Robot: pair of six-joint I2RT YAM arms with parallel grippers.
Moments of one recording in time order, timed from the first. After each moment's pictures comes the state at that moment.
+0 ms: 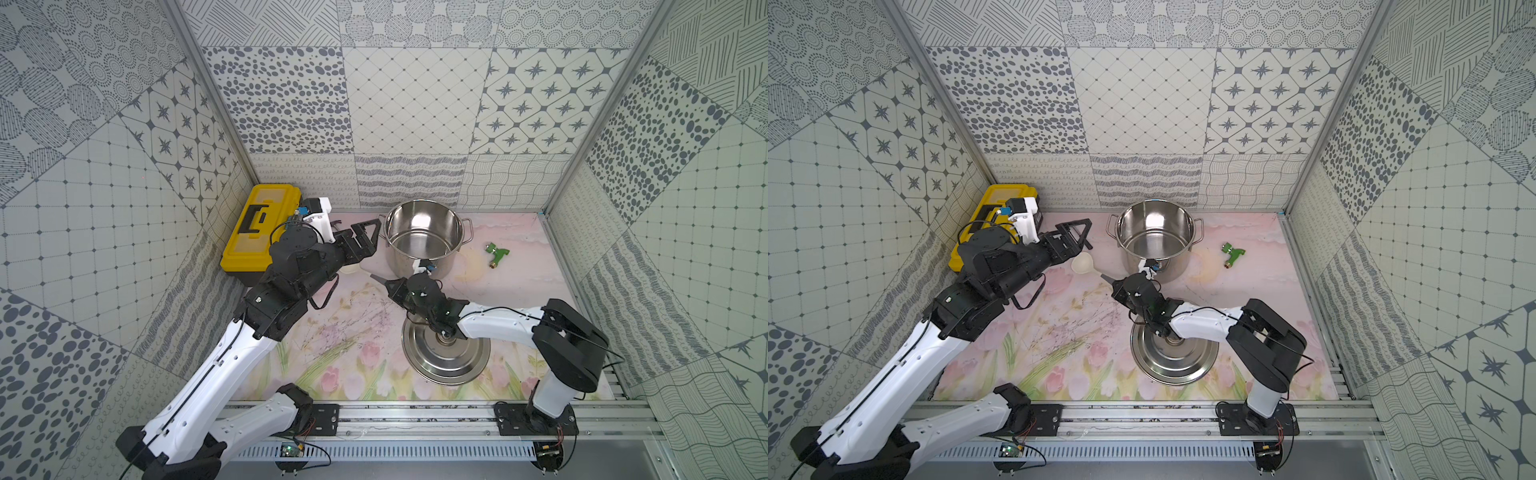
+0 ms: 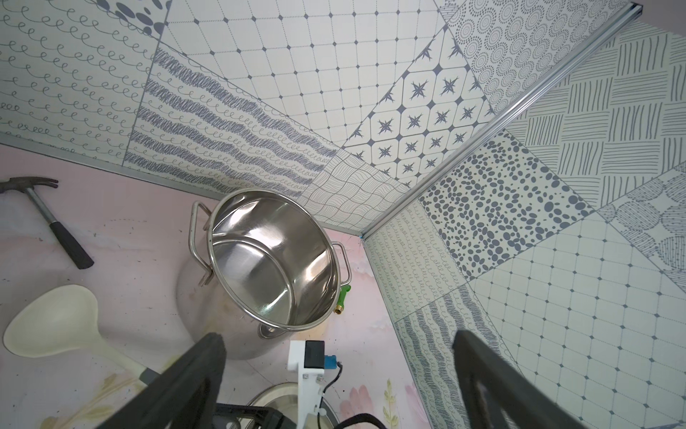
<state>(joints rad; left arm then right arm) -0.52 1.00 1.26 -0.38 -0.03 -0.68 0.96 1.77 0.98 0.39 0.23 1.30</state>
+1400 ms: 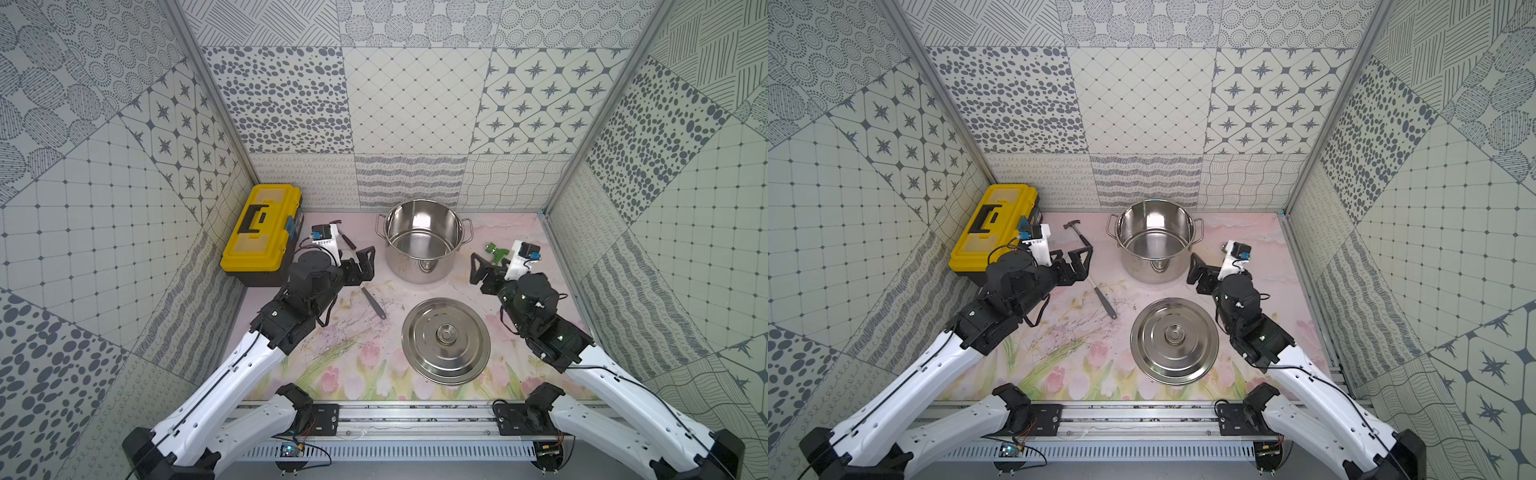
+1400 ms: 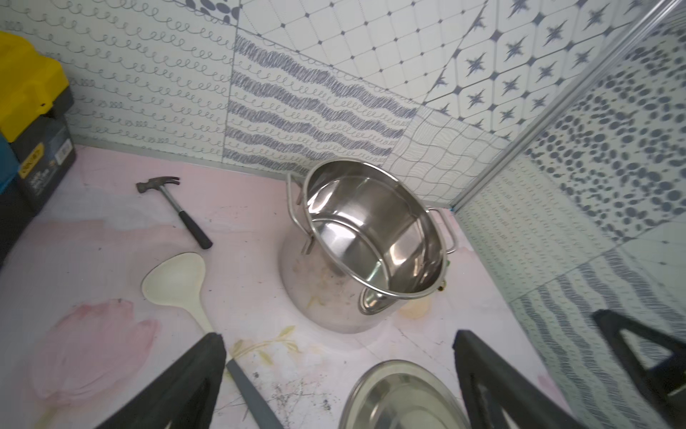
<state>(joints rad) -0.49 0.95 0.93 -0.29 -0.21 -0.42 0.49 0.86 0.71 -0.07 0.45 0.42</state>
